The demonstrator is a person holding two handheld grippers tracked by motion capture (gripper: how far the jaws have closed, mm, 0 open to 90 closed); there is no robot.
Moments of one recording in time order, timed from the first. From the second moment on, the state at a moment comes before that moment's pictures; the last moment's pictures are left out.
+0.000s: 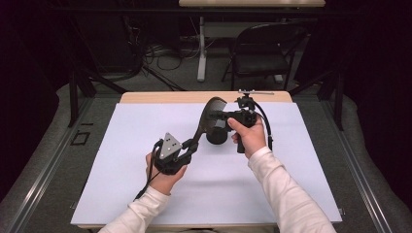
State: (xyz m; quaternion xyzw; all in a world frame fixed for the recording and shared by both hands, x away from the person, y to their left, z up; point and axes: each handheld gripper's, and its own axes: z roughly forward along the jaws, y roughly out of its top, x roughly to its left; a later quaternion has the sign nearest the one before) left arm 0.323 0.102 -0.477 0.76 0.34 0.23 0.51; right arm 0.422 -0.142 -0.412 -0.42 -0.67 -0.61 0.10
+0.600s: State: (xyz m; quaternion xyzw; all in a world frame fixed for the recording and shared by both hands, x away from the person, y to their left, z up) left arm 0.323 0.102 -0.477 0.76 0.34 0.23 0.51; right arm 0.423 -0.142 -0.413 -0.42 -0.67 -0.61 0.10
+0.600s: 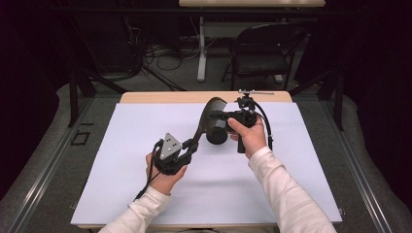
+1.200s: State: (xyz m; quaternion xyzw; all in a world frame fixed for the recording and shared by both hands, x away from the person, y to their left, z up) left arm 0.322 0.101 -0.477 0.76 0.34 0.24 0.51; right arm 0.422 -0.143 -0.413 -0.42 -0.67 -0.61 0.10
